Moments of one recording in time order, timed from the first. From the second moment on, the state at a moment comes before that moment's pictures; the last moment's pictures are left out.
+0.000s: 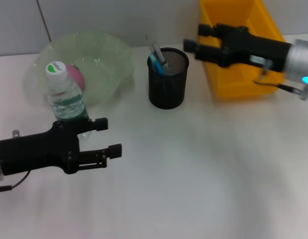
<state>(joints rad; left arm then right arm) -0.43 -2.06 0.91 0.69 1.76 1.66 -1.40 0.53 2.01 -1.02 -0.69 -1.44 -1.27 1.39</state>
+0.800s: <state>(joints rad) -0.49 -2.04 0.92 0.54 1.76 1.67 -1.31 0.57 1.95 -1.01 -0.54 -1.81 -1.62 1.42</state>
